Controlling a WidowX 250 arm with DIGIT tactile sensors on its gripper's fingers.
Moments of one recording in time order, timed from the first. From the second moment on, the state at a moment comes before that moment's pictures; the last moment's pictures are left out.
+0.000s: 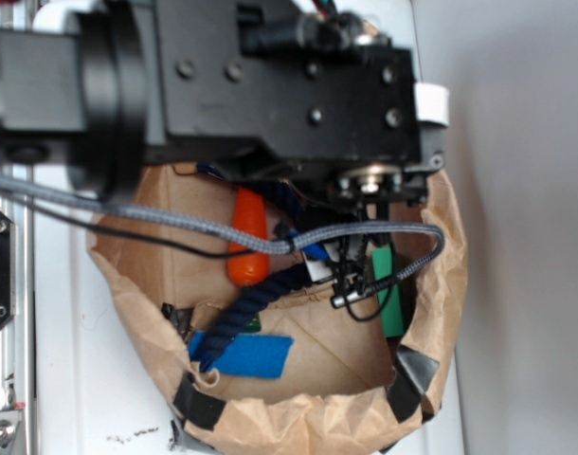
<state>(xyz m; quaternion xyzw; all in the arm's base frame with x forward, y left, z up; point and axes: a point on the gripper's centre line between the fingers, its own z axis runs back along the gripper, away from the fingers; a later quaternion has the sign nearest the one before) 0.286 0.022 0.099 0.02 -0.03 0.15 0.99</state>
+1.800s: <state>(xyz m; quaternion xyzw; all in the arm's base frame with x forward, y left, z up) 0.261 0.059 0.059 0.07 0.02 0.33 0.94</state>
